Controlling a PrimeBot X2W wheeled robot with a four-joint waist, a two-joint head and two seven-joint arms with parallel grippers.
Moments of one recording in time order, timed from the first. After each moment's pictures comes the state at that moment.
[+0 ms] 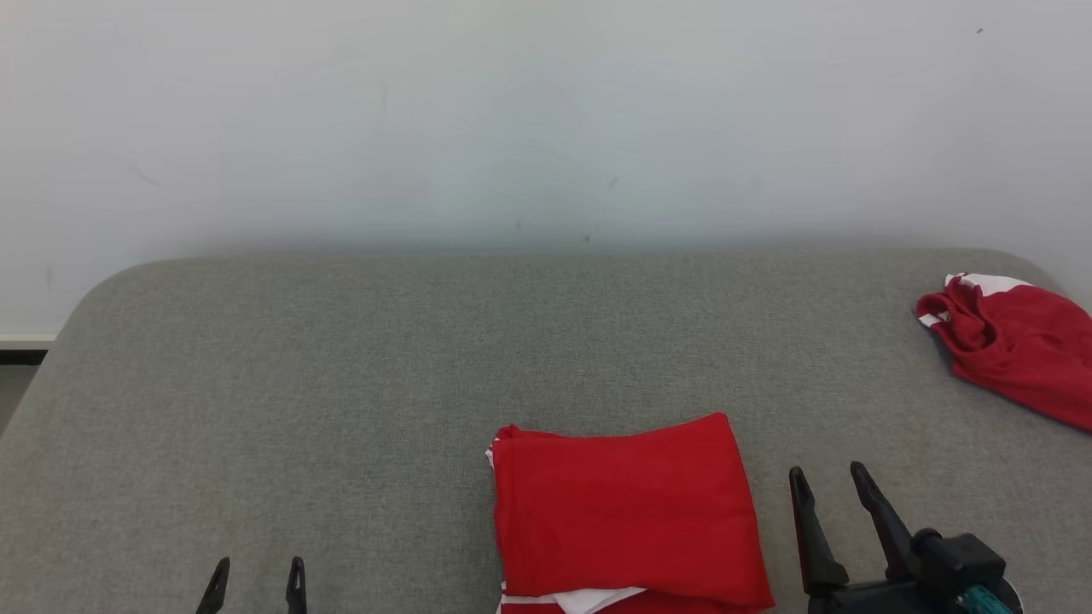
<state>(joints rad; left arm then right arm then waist) 0.15 0.09 0.03 0.11 -0.04 -0.09 -0.26 0.02 -0.13 0.02 0.22 0.23 0.13 -0.26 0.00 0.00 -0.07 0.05</state>
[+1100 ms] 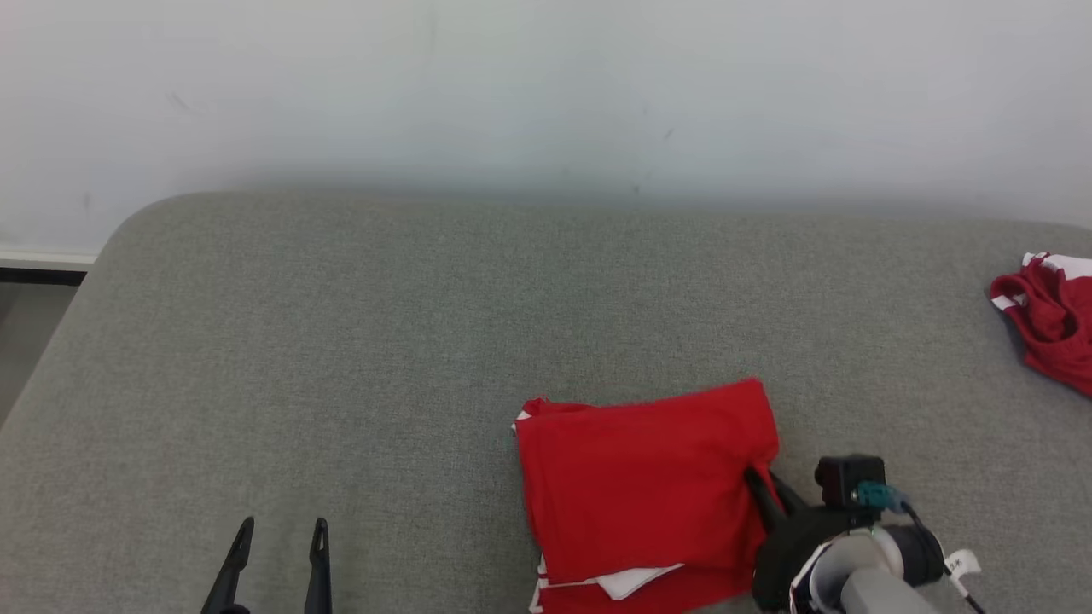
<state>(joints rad) 0.07 0.09 -0.01 0.15 -0.05 -0.09 -0.26 -0.41 -0.17 0.26 0.91 0.36 0.13 -0.14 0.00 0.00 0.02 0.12</state>
